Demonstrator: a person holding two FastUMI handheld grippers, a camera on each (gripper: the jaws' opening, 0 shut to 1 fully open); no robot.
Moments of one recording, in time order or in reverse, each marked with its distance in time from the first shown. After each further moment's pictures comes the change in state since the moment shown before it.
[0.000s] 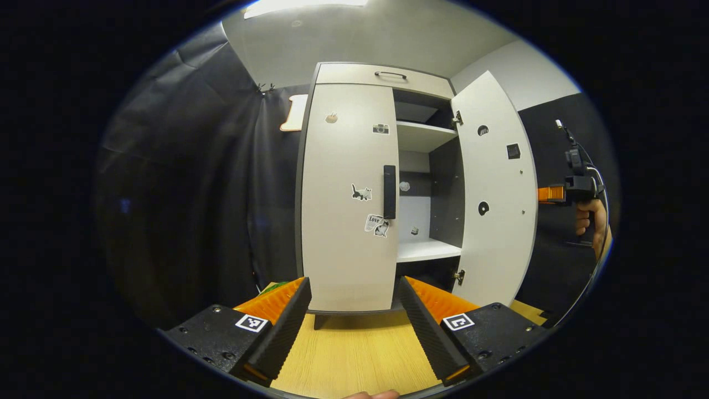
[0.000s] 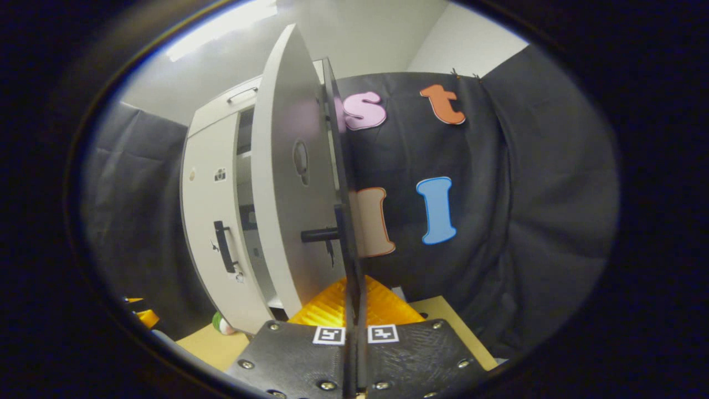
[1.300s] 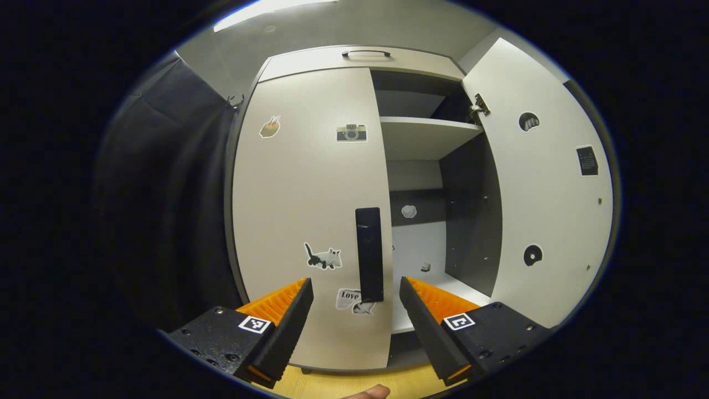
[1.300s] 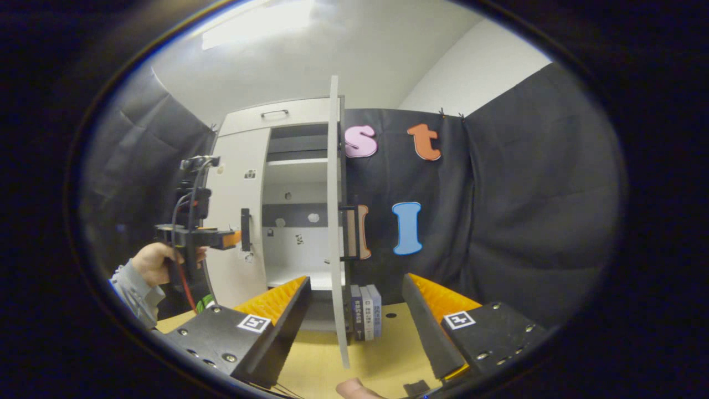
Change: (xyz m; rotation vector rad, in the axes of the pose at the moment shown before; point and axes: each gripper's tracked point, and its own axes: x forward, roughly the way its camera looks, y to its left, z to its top) left arm 0.230 -0.056 0.097 0.064 -0.056 0.059; right arm -0.165 0.016 -0.034 -0.103 -0.155 -0.103
